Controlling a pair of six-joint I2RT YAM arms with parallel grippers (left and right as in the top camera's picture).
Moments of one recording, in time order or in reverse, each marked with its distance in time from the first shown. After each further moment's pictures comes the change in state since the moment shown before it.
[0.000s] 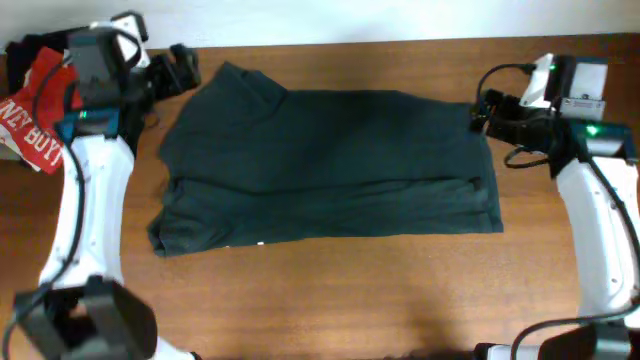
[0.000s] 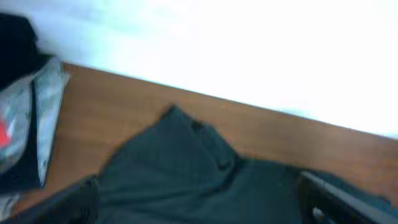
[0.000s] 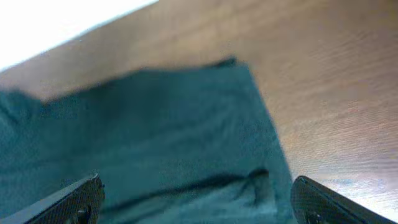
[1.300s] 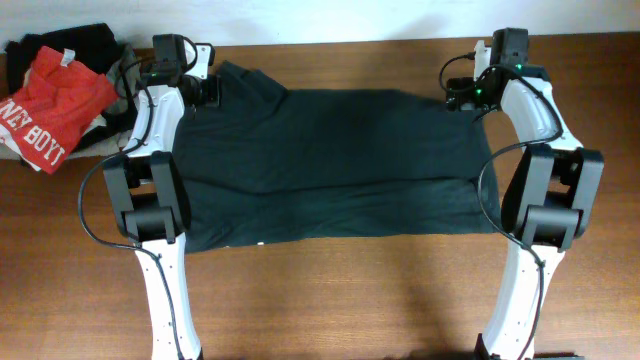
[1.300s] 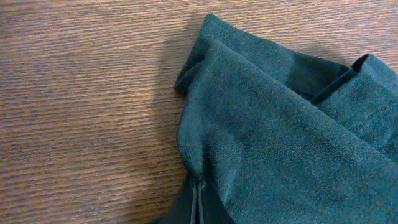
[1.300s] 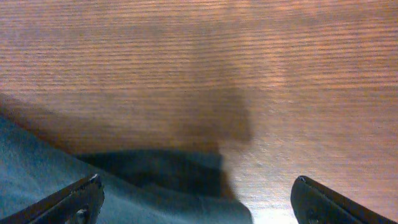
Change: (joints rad) left arm -0.051 0.958 0.726 -0.173 0.006 0.381; right arm 0.000 0.863 0.529 0.168 0.073 -0.333
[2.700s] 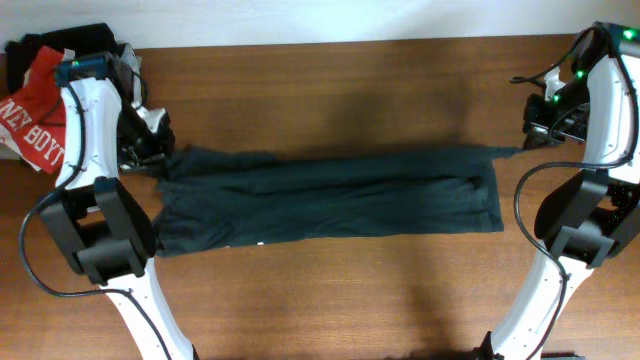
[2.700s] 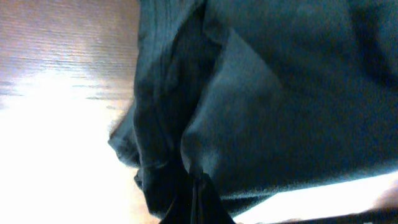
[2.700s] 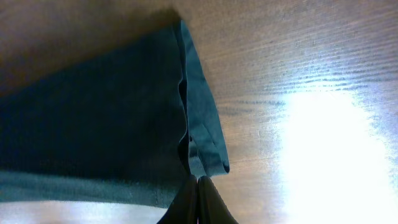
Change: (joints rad) left arm 0.145 -0.372 -0.179 -1.021 -0.128 -0.006; right arm -0.203 -0.082 0.368 -1.038 -0.055 0.078
